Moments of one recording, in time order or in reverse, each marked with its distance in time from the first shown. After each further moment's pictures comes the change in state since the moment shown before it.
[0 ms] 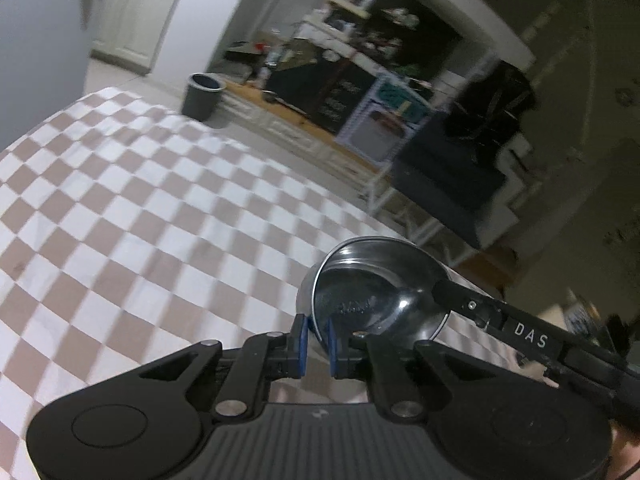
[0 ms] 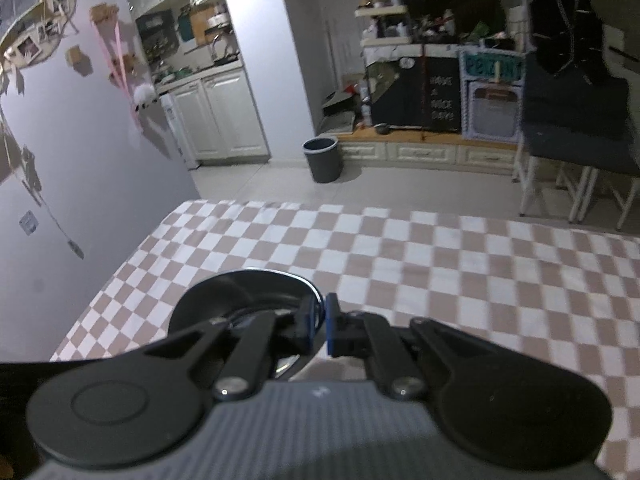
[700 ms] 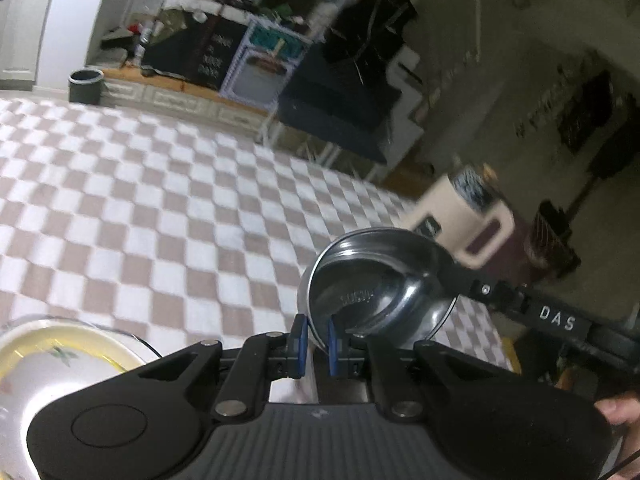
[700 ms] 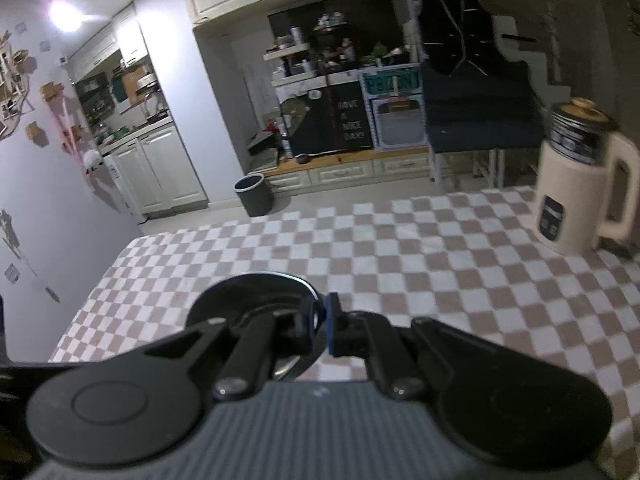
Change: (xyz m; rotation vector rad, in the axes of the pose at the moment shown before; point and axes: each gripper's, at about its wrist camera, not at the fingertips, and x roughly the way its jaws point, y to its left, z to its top) left arm 0.003 -0.126 -0.114 0.253 0.157 -0.204; right arm -0.165 -0.111 -0.092 0.184 -0.098 -0.145
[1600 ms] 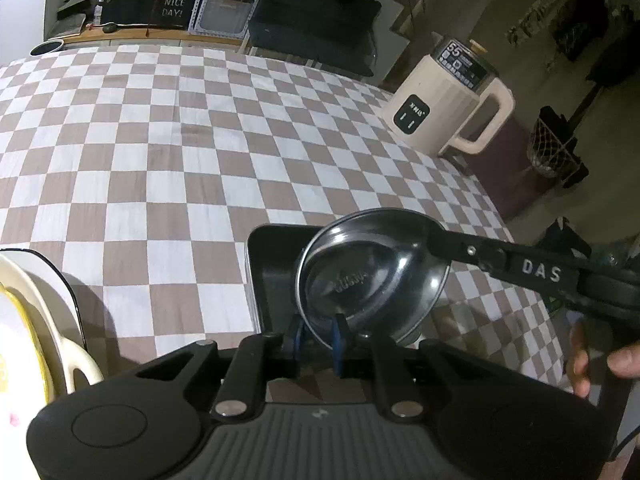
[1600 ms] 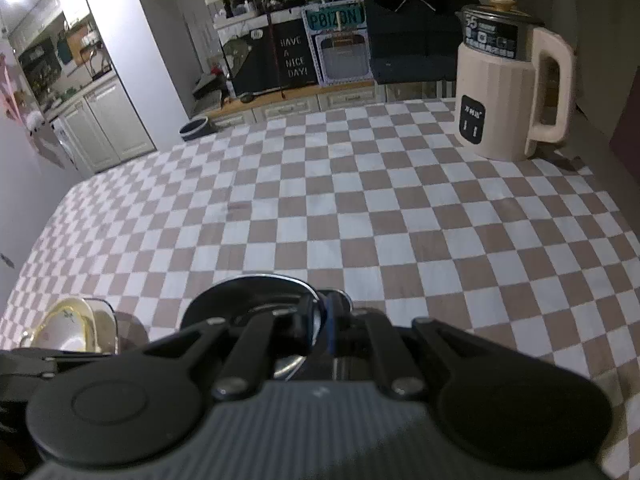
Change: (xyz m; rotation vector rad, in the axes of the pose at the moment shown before) left arm 0.071 -0.036 -0.055 0.116 0.221 0.022; right arm 0.029 -0.058 -0.045 0.031 0.199 -0.128
